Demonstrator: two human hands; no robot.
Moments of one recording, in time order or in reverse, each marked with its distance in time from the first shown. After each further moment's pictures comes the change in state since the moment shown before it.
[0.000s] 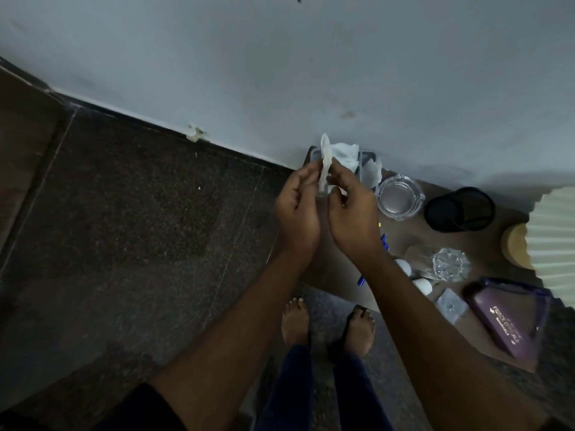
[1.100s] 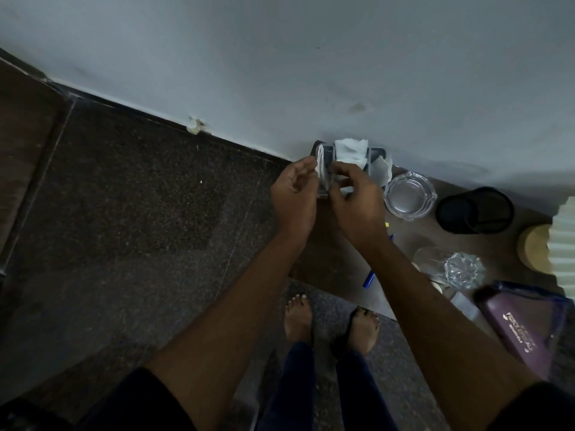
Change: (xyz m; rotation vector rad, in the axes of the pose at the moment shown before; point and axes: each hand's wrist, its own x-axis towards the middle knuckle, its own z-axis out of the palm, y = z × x) left_hand 0.042 -0.020 -0.004 0.141 0.031 -0.145; right_hand 0.034 0.046 0.010 -0.194 0.025 -0.036
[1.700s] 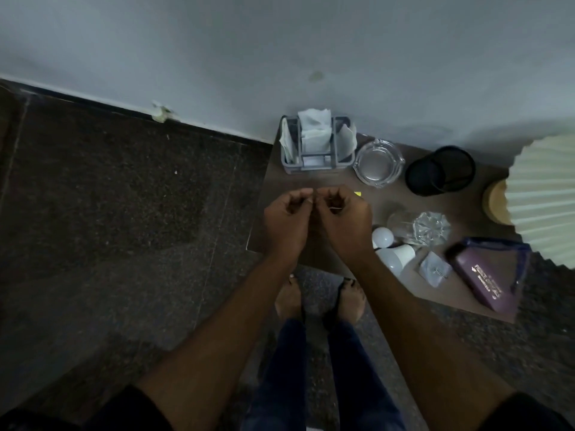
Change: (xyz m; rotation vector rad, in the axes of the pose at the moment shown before) left_hand -0.061 -0.062 0.002 0.200 -0.093 -0.082; right_hand -0.071 0.041 -0.017 0.140 0.080 0.194
